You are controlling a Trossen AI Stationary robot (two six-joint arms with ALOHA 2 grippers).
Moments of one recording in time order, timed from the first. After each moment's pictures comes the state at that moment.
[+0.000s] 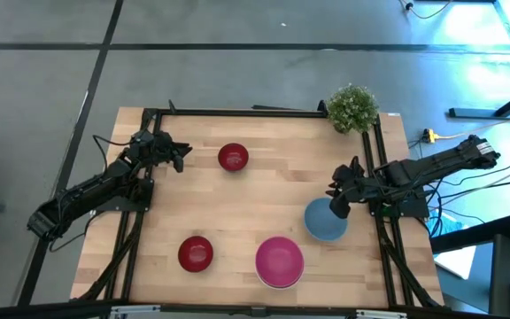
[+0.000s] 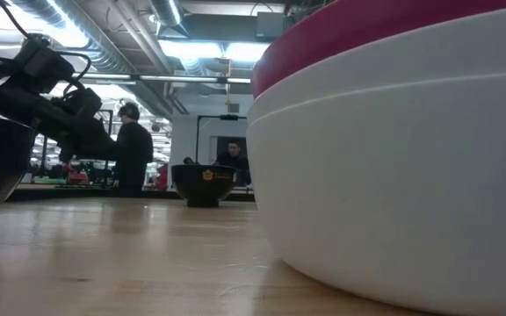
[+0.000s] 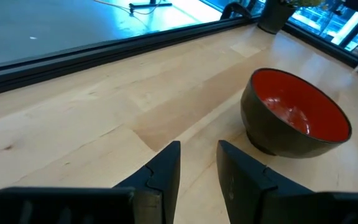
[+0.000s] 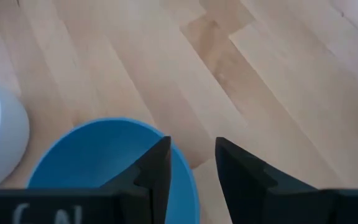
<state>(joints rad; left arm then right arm) 0.98 0.56 0.01 0.14 0.34 -0.16 0.30 0.89 0.69 -0.81 0.37 0.76</state>
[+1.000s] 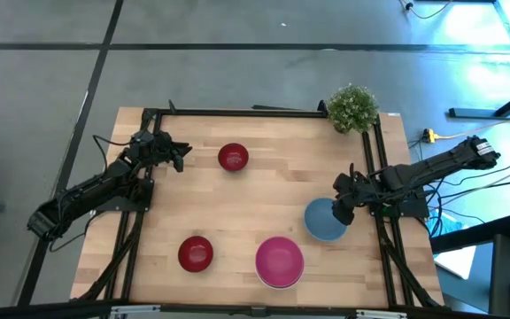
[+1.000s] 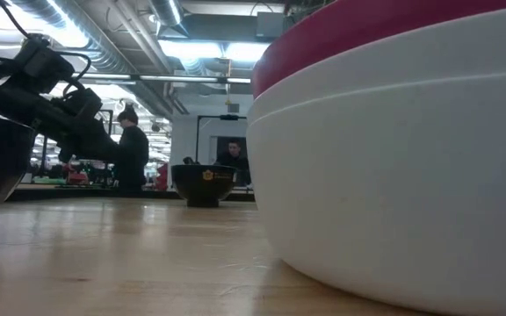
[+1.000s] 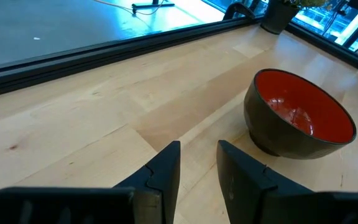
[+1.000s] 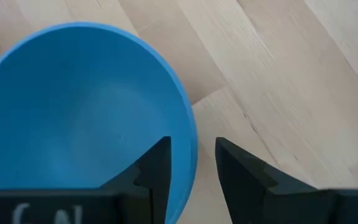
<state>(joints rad) 0.98 0.56 0.01 0.14 0.33 -0.16 0.30 0.89 0.55 -0.81 0.20 0.83</state>
